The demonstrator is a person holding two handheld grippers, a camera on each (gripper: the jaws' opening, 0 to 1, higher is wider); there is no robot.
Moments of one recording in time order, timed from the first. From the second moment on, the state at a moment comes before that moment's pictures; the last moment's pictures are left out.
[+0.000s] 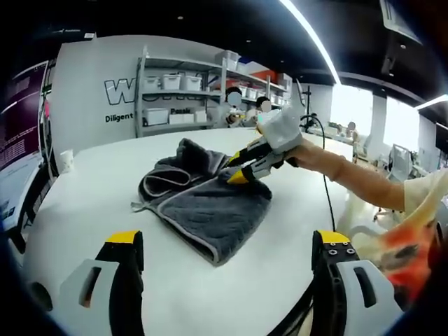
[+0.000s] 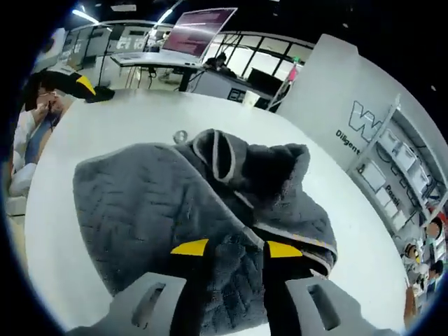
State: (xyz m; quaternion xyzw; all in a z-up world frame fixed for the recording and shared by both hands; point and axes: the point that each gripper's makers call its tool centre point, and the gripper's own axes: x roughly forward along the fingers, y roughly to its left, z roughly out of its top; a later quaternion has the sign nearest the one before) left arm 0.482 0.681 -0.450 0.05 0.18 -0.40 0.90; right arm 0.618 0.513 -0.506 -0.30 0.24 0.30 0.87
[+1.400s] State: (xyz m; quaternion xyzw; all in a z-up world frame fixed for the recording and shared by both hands) left arm 0.477 0.667 -0.466 0.06 0.21 -0.42 0.88; right arm 0.576 0.429 -0.493 -0.14 0.16 0.20 0.96
